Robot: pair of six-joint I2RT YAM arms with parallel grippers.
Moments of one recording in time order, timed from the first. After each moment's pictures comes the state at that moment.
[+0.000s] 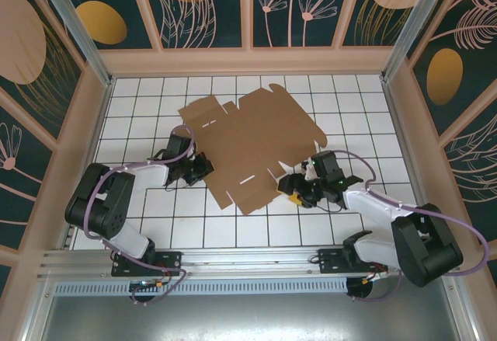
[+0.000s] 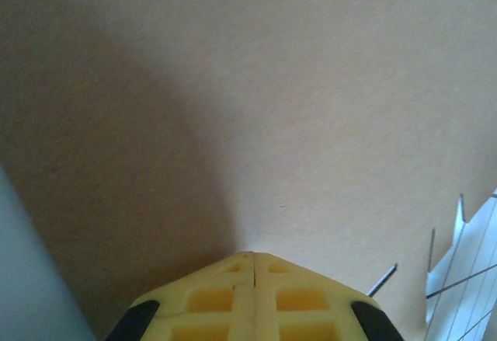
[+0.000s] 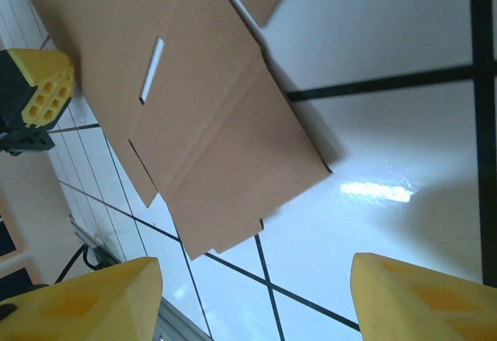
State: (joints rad) left arm -0.34 1.60 0.64 -0.01 0.41 -0.90; right arm 0.46 1.20 0.42 -0.18 -0.60 0.90
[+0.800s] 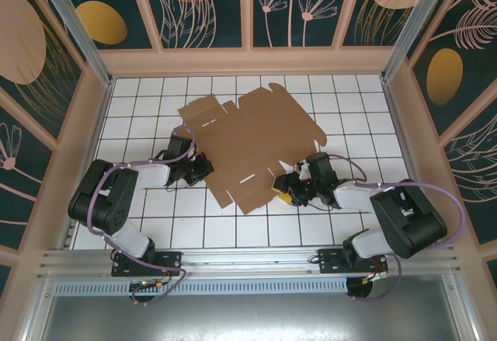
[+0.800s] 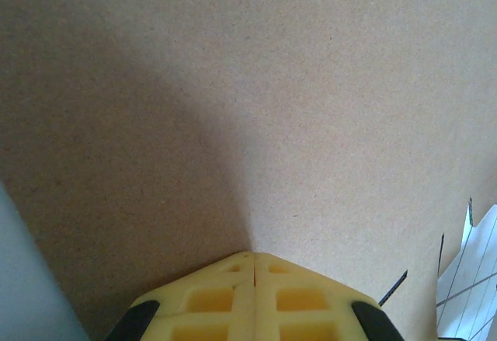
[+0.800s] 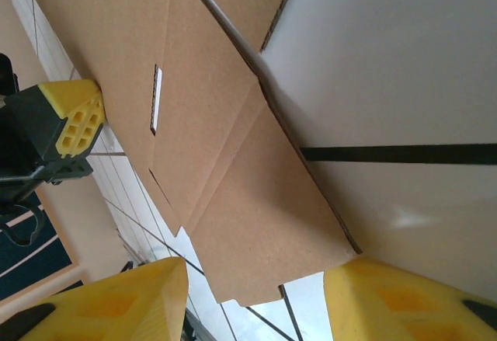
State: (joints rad) left arm -0.34 1.63 0.64 0.04 0.41 -0.90; right arm 0.48 1.42 0.37 0.20 -0.64 1.09
